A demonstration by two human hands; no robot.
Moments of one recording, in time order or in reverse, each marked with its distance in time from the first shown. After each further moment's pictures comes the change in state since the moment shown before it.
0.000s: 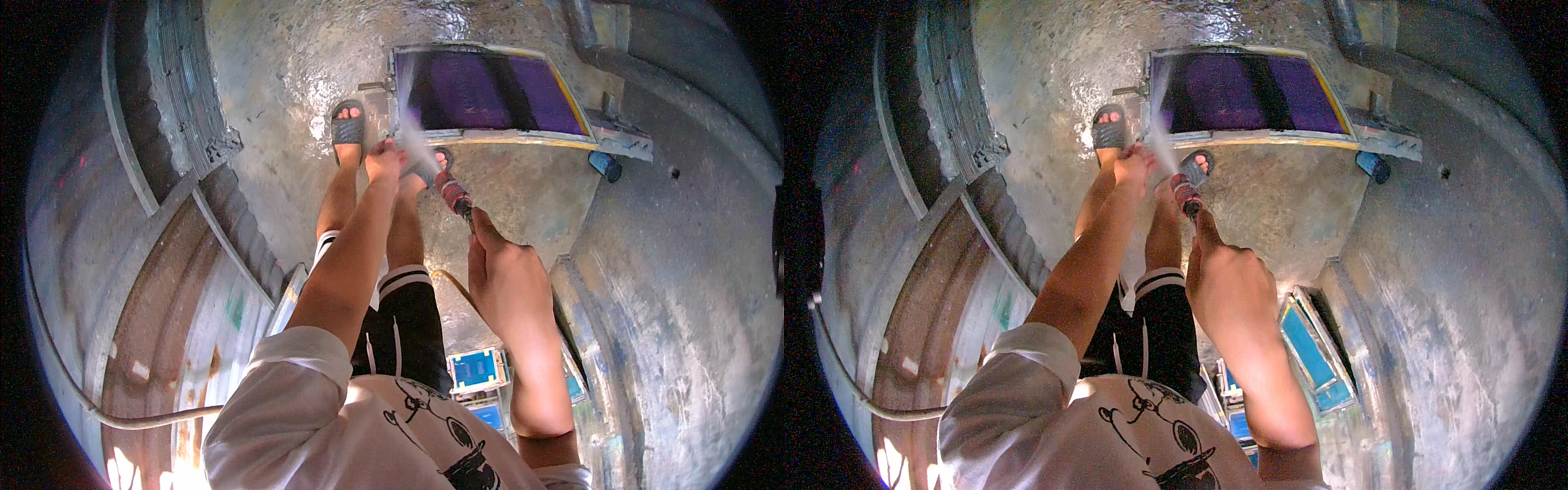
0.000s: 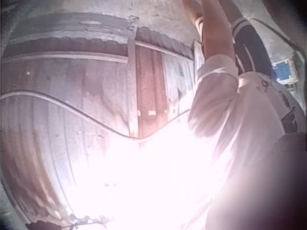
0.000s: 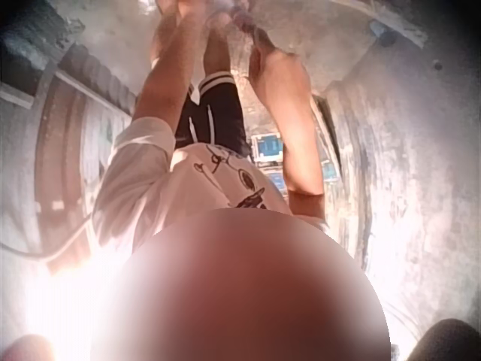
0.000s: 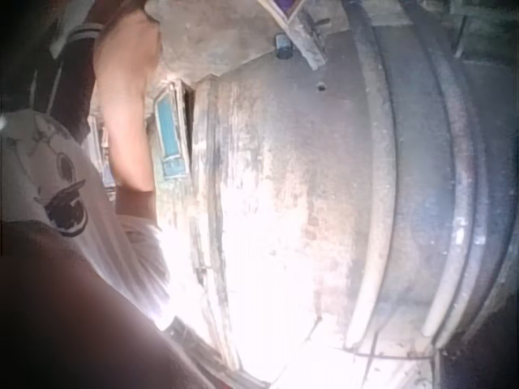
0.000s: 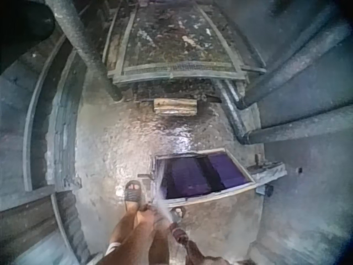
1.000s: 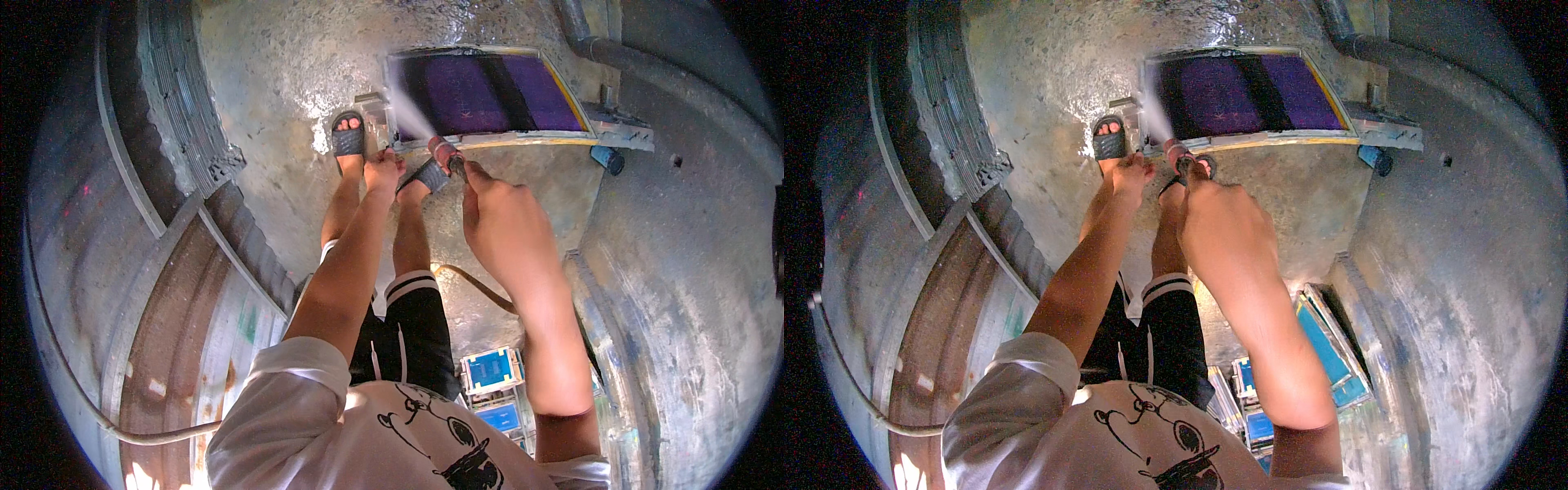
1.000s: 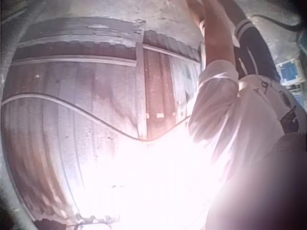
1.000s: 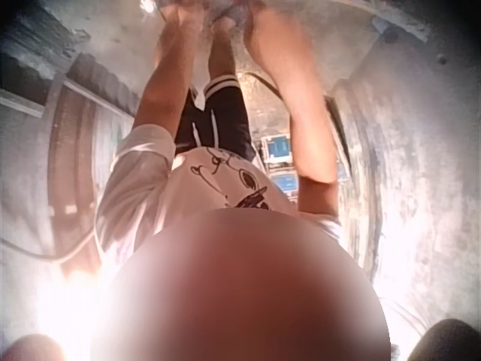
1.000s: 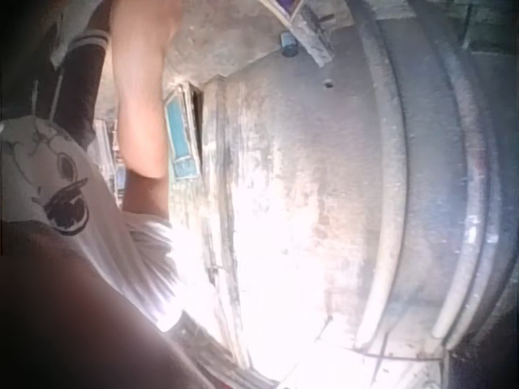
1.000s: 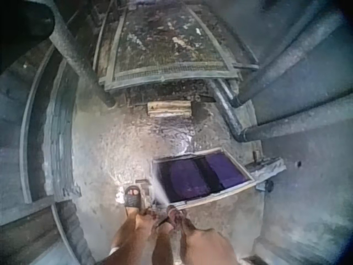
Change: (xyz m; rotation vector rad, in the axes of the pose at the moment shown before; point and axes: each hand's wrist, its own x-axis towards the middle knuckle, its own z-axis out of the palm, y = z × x) left_hand 0.016 0.006 -0.017 0.068 -0.195 0.012; right_hand 0.062 -0.012 -0.014 0.033 0.082 -0.045
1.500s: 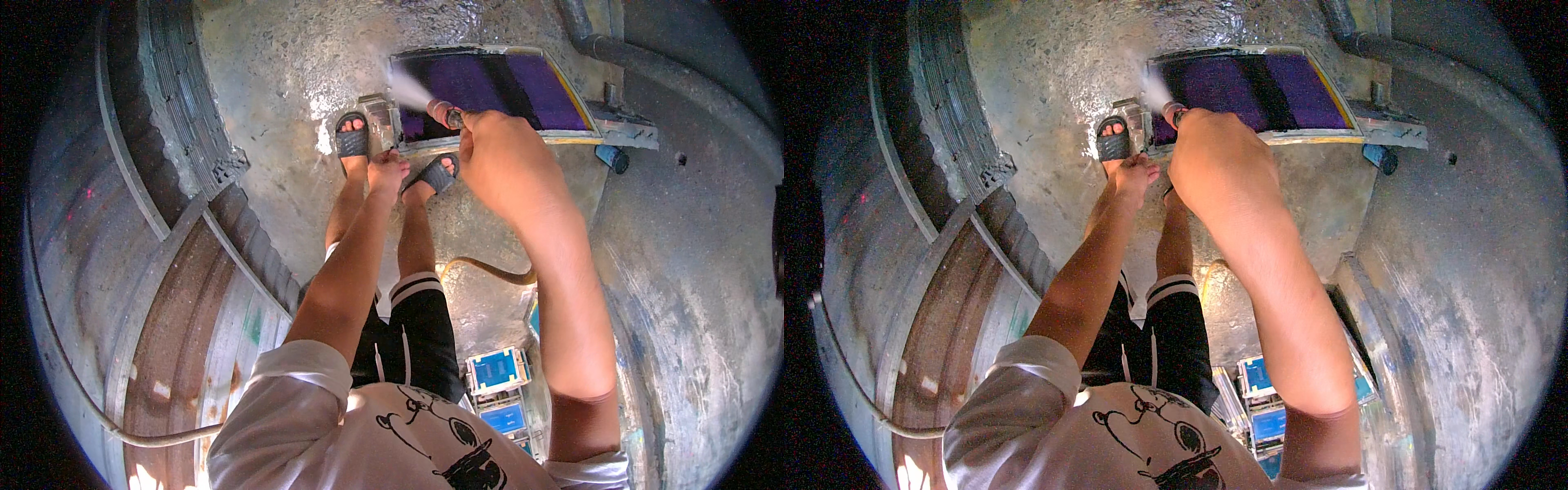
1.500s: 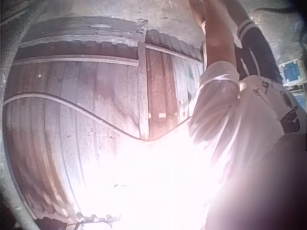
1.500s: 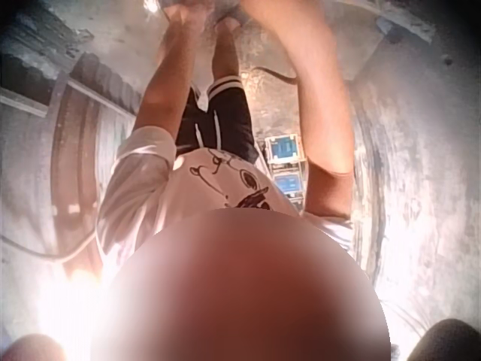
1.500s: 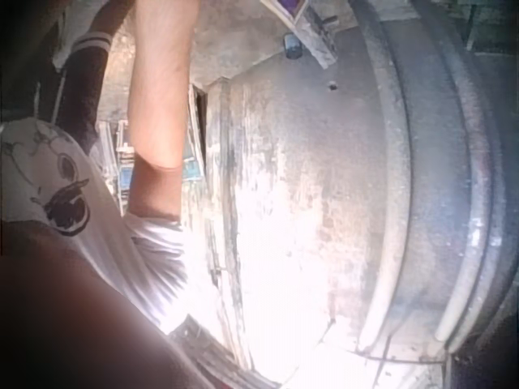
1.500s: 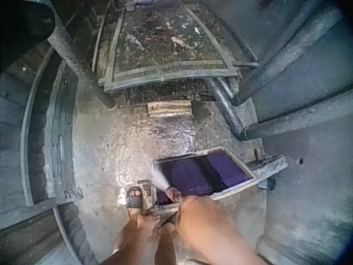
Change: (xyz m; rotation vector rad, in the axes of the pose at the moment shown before) left_hand -0.002 0.005 0.003 0.074 0.085 -0.009; right_hand 0.058 -0.022 -0.028 -0.125 -0.136 0.029
